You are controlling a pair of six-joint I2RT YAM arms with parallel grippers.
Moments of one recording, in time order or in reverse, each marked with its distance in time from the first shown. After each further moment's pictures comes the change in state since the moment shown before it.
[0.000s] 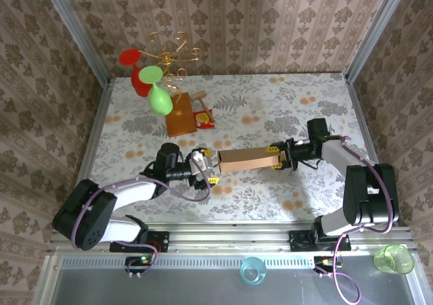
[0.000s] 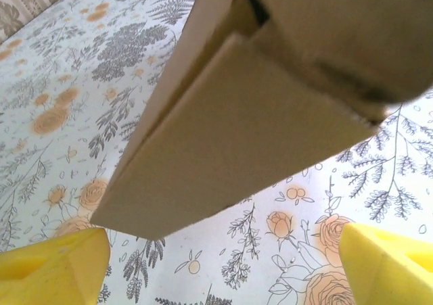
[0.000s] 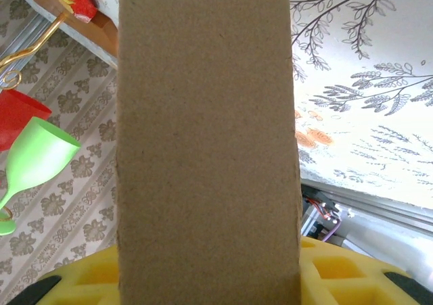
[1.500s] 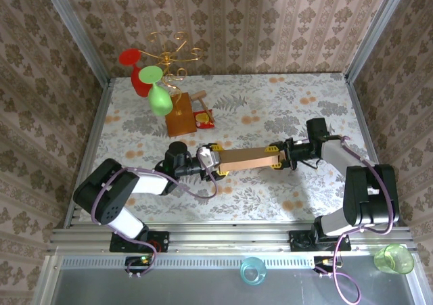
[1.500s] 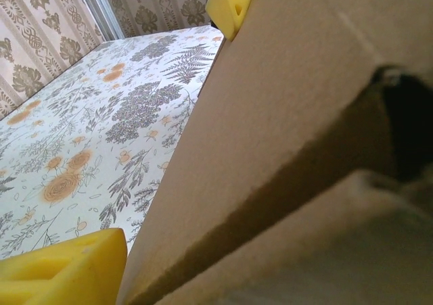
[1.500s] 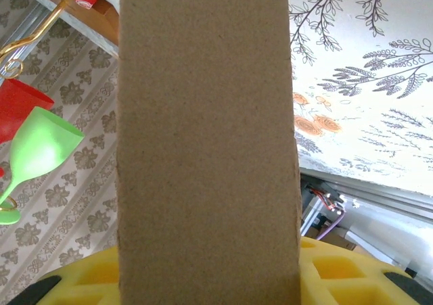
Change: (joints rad) left arm -0.067 0.229 0.043 0.399 0.008 -0.114; right arm 0.013 0.009 0.006 0.005 -0.024 0.032
